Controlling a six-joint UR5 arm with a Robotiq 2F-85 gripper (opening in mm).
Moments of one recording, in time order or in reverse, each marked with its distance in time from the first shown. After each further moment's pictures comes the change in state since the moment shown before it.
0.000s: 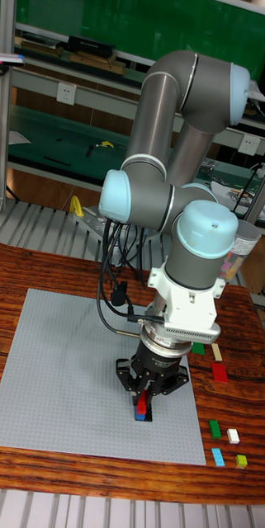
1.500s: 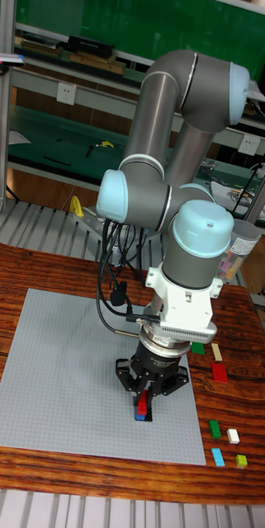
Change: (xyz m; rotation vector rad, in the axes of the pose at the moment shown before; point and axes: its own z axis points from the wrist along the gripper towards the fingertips) arm 0.000 0.001 0.002 -0.016 -0.007 0.027
